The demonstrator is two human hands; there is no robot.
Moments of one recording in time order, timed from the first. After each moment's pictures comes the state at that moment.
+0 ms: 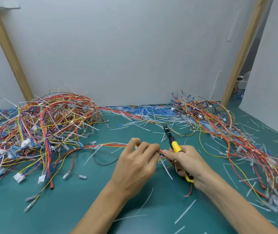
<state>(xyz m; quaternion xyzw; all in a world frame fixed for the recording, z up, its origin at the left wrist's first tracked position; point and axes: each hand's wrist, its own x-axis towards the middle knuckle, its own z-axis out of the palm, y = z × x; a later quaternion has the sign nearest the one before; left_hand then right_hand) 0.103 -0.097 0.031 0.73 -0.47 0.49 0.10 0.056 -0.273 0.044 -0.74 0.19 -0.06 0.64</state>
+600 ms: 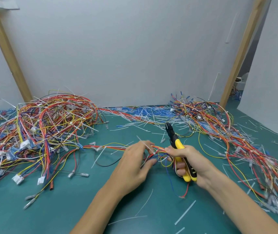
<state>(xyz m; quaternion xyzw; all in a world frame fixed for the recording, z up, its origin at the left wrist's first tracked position) 0.124 -0.095 0.011 0.80 -0.42 0.12 0.40 0.056 -0.287 0.049 -0.64 0.17 0.03 0.75</state>
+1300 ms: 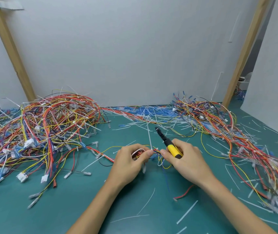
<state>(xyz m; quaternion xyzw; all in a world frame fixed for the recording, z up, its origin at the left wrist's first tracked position) 0.124 -0.090 0.019 0.77 -0.27 -0.02 0.58 0.052 -0.274 0.044 -0.91 0.09 -0.19 0.36</state>
